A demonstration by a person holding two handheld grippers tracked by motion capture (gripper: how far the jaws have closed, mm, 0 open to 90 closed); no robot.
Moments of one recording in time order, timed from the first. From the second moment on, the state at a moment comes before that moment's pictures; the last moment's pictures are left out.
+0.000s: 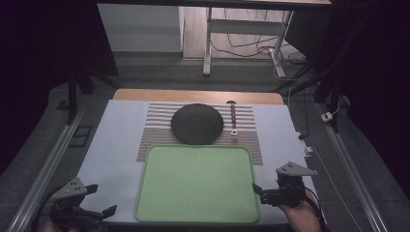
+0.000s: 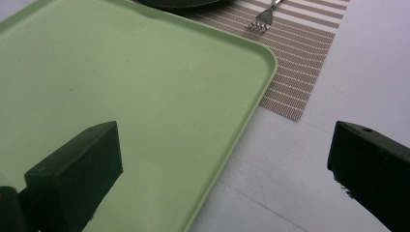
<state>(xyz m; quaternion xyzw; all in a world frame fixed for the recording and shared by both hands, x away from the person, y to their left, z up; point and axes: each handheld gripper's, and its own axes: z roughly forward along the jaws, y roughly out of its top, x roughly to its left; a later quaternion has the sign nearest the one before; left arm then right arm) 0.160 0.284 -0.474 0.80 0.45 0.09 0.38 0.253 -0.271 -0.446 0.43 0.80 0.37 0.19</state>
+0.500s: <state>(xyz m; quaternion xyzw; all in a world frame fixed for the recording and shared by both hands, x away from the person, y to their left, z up) 0.161 0.284 -0.474 0.80 0.45 0.09 0.38 0.281 -0.263 -0.445 0.41 0.81 0.37 0.19</state>
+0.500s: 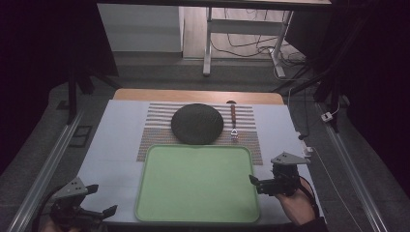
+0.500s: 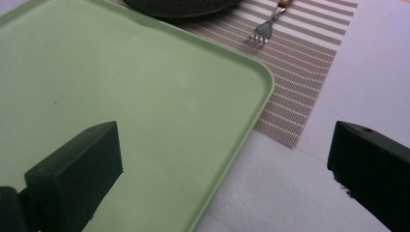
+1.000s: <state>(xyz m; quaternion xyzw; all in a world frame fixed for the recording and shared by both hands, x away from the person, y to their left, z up) 0.162 0.286 -0.475 0.80 0.46 0.09 0.39 0.314 -0.245 -0.445 0.40 0.83 0.34 0.20</state>
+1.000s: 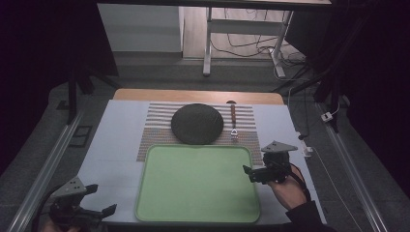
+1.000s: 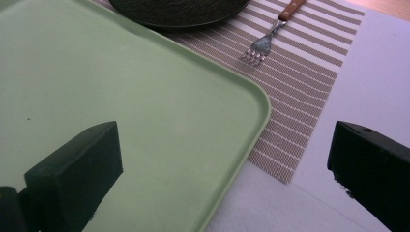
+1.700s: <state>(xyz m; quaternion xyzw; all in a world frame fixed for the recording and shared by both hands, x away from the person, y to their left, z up) 0.162 0.288 -0.475 0.79 0.46 0.08 0.39 0.369 -0.225 -0.459 0.39 0.85 0.27 0.23</state>
